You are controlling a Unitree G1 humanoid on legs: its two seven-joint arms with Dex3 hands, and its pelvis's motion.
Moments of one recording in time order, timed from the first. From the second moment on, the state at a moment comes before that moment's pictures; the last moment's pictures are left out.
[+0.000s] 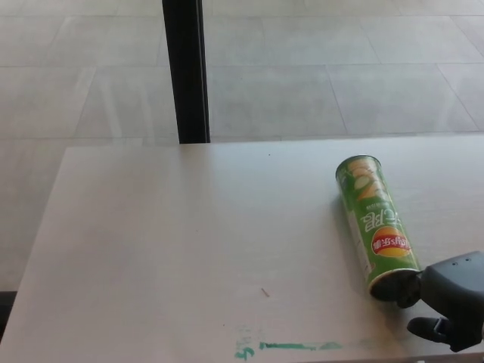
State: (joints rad) left_arm 0.15 0.77 0.51 1.30 -0.22 -0.10 -0.33; right_arm -0.18 -0.68 0.28 -0.02 -0.99 0.00 0.32
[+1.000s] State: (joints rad) left_arm 0.15 0.77 0.50 1.30 -0.22 -0.10 -0.33; right_arm 0.03 -0.81 -0.33 -0.35 -0.59 -0.03 0.50
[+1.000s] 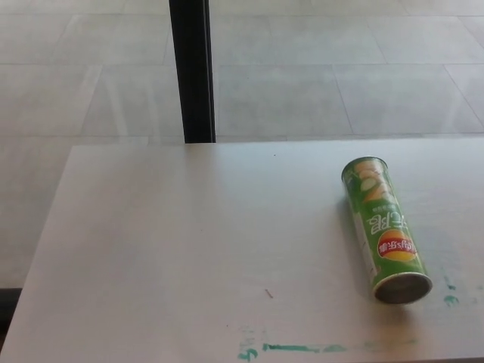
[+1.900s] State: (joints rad) left_arm 0.15 0.76 0.50 1.30 -0.22 -0.10 -0.33; right_arm 0.17 -0.60 -0.70 0.47 -0.43 -0.21 0.20
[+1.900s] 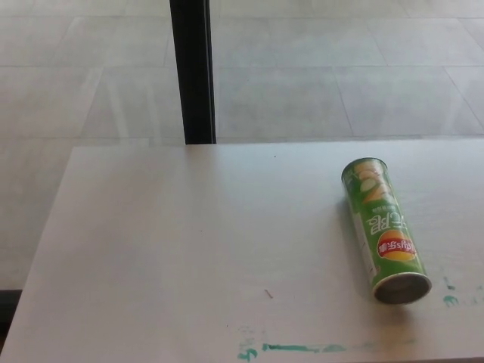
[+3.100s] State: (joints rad) left_arm 0.16 0.76 0.49 1.30 -0.21 -0.10 -0.32; right_arm 0.06 -0.44 -0.78 1.05 -0.01 -0.18 0.01
